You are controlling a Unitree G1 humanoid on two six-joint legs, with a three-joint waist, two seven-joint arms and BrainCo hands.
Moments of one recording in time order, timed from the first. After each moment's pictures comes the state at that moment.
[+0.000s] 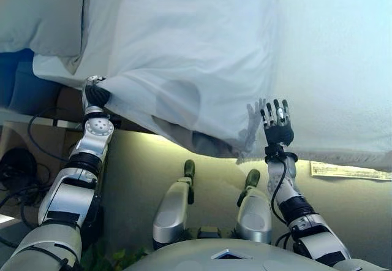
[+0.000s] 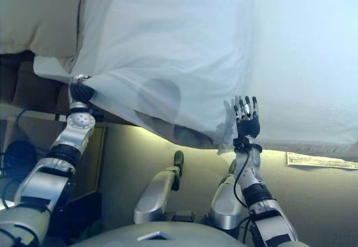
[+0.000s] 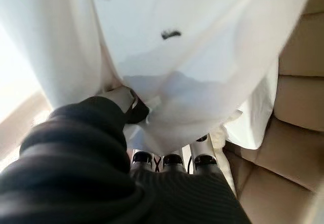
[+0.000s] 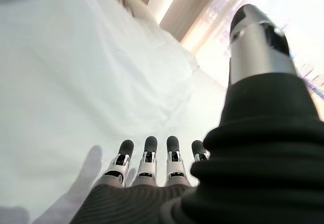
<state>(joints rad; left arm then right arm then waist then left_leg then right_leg) -0.56 0.53 -0.19 0.92 -0.14 -0.15 0.41 -0.19 -0.25 0.18 0.56 1.20 -0.43 0.16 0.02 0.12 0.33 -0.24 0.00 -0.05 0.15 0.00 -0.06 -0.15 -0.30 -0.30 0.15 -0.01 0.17</state>
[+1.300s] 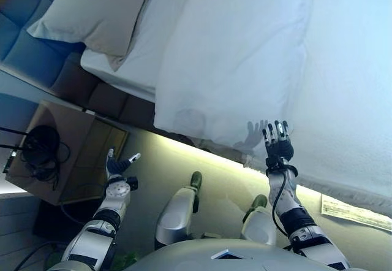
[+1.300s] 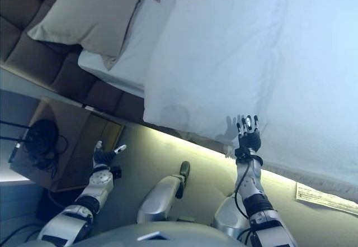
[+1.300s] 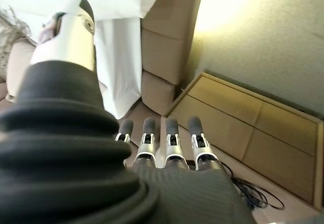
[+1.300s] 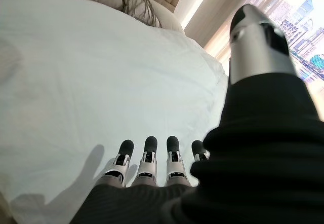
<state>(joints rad) -0.20 0.33 -0.24 1.04 -0.25 -0.33 0.45 -0.11 -0.22 0.17 0.56 1.19 -0.40 0.01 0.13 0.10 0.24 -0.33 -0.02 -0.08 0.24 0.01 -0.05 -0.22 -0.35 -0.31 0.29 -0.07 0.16</state>
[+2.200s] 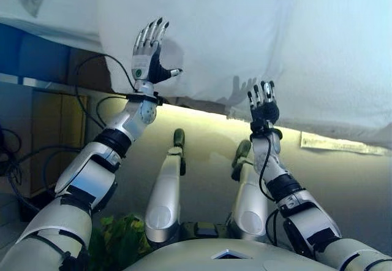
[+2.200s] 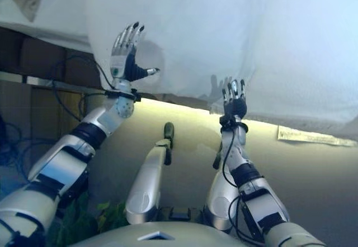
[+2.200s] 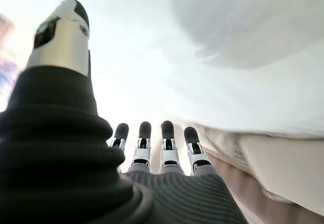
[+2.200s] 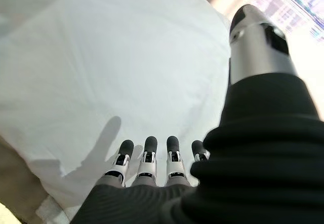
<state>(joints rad) -0.86 0.44 -0.69 0.82 0.48 -0.13 0.78 -0.44 -0.21 0.34 0.51 1.25 -0.46 -0.16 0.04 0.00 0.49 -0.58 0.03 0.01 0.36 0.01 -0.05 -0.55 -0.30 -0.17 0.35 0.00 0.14</state>
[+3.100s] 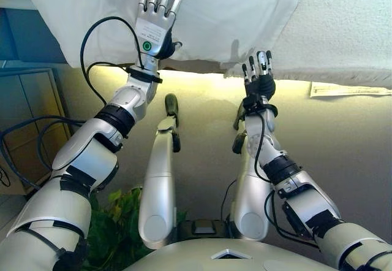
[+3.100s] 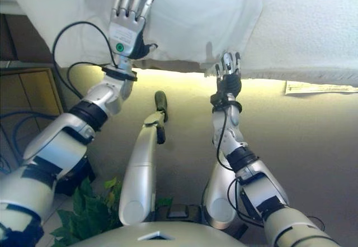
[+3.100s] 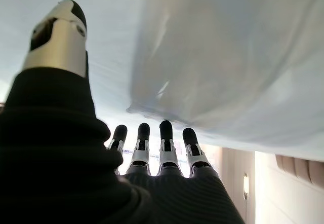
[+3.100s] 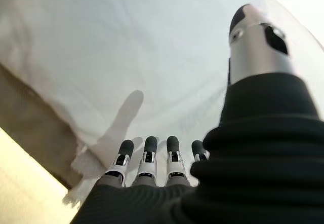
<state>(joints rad) -1.05 0.45 -0.81 0.85 0.73 0.14 0.90 -0.57 -0.22 0.43 0.46 1.25 -0.49 -0.27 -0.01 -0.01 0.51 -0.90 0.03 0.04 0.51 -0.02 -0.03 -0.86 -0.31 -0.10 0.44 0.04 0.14</state>
